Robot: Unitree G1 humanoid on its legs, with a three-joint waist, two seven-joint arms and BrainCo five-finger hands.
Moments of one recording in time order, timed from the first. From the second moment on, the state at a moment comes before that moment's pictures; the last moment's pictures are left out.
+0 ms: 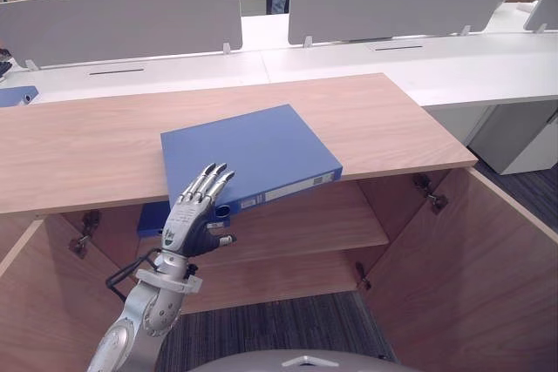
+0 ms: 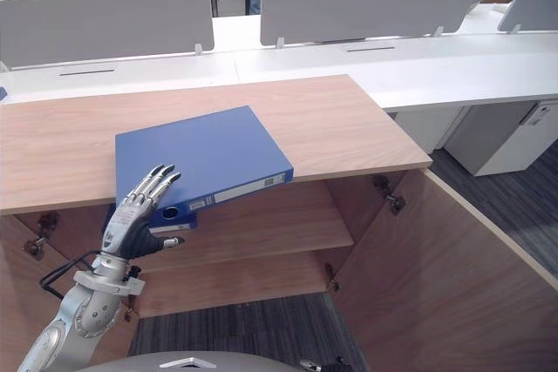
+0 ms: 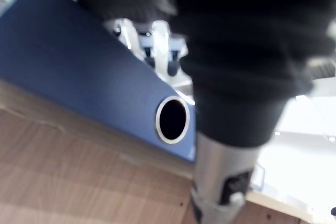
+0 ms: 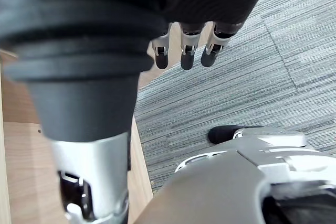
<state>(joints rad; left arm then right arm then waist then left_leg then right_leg) 0.31 0.37 -0.22 -0.40 0.81 -0.16 0.25 0.12 -0.12 -0.17 1.11 0.01 0.01 -0.14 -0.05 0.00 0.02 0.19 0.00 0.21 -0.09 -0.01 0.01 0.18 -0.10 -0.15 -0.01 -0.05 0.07</state>
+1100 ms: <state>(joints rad) 0.31 0.29 -0.08 -0.34 0.95 -0.10 0.30 0.14 -0.12 -0.17 1.11 0.04 0.00 -0.13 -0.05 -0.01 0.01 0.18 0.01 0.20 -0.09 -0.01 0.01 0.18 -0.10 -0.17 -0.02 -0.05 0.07</state>
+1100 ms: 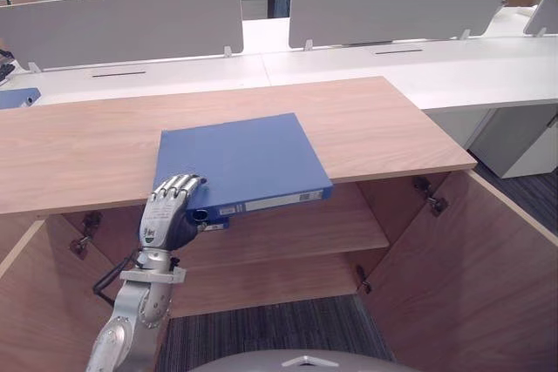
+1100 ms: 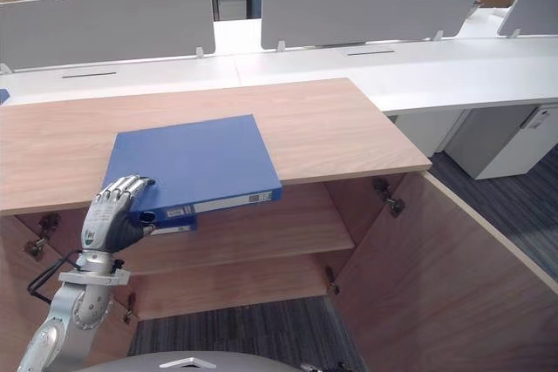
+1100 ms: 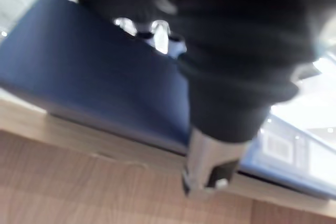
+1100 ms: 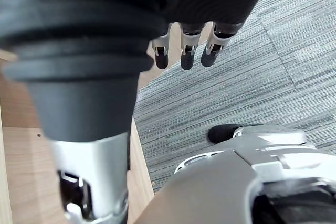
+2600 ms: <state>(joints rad) 0.26 0.06 0.02 -0.50 0.65 -0.06 0.56 0.18 -0.08 -0.04 0.84 0.12 -0.07 -0.16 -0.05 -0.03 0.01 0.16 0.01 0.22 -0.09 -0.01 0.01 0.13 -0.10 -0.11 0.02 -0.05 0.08</state>
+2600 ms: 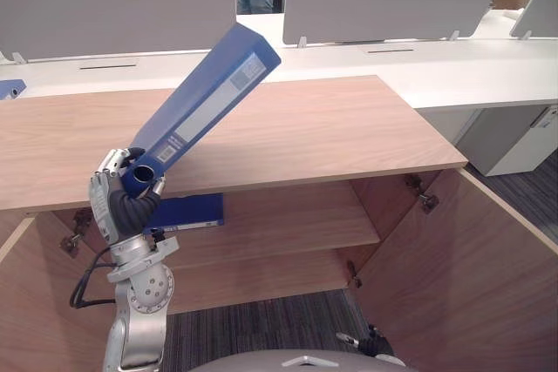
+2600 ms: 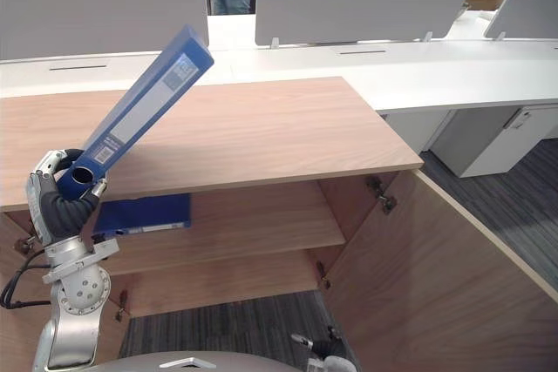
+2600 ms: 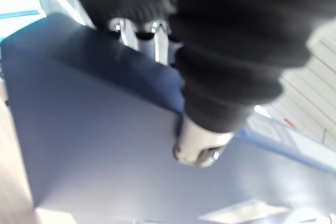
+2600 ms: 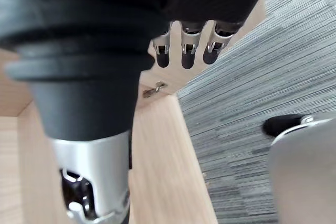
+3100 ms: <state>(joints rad) 0.18 0.03 -0.13 -0.60 0.53 -0.10 0.56 0.21 0.00 0.00 0.45 0.13 -0.13 -0.19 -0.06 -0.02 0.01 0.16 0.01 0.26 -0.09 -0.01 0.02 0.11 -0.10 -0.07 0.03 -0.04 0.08</state>
